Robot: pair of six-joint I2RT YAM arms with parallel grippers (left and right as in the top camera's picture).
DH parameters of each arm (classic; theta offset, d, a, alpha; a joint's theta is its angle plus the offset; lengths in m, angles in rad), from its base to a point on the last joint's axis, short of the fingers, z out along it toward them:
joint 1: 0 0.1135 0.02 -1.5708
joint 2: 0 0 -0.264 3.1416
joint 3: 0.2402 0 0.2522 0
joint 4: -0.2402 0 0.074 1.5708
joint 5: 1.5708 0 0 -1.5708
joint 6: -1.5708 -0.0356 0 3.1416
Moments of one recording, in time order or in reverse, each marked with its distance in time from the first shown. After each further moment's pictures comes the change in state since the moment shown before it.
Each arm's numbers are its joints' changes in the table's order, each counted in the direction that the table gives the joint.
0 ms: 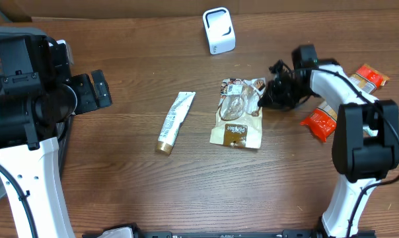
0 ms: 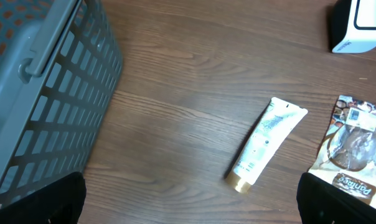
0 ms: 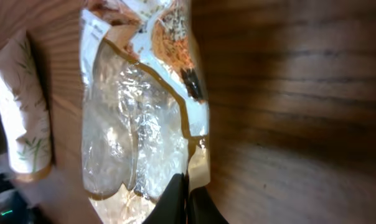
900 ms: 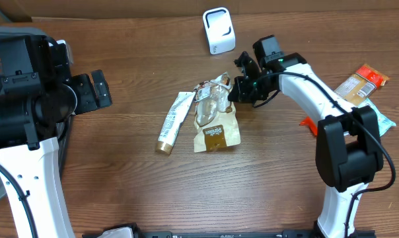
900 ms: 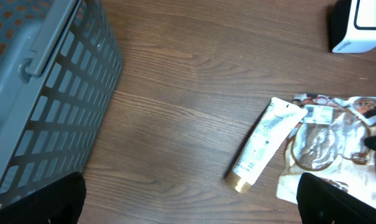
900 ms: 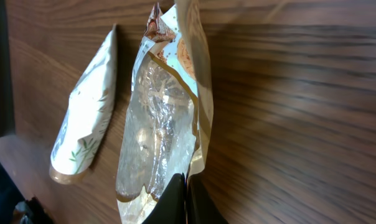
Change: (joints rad) left arm 0.000 0.000 0.000 0.000 0.000 0.000; right arm 0.217 -0.023 0.066 0.097 -0.002 -0.094
